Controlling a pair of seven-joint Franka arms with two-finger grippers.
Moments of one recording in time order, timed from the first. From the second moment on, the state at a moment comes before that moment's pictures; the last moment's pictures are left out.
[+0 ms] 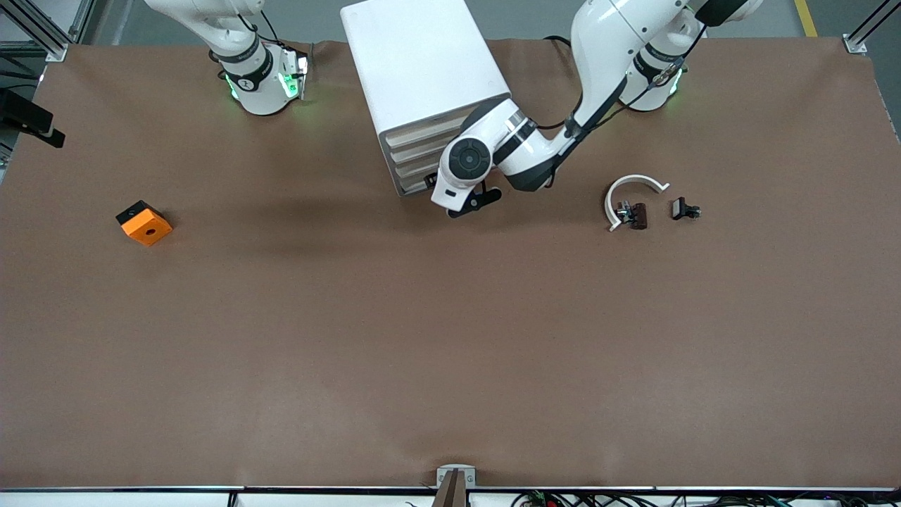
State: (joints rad) left arm -0.42 0.63 -0.52 -1.77 -0.15 2.14 -1.22; right arm -0.04 -0.06 -0.06 -1.48 0.01 1.34 -0.04
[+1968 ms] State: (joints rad) left arm -0.06 0.08 -0.25 -1.69 0.05 1.62 -0.15; right arm -0.04 -0.18 -0.07 -1.66 0.00 1.42 -0.02
